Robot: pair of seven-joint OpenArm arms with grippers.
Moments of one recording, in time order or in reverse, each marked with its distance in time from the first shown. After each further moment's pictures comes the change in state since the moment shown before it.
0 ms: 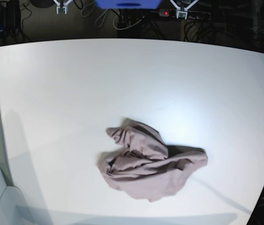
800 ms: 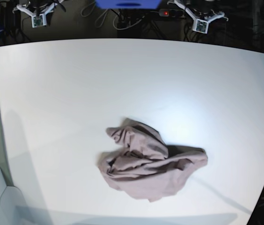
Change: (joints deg) left arm 26.0 -8.0 -0.2 60.2 0.0 0.0 0.2; right arm -25.8 5.6 1.4 58.1 0.0 0.7 -1.3
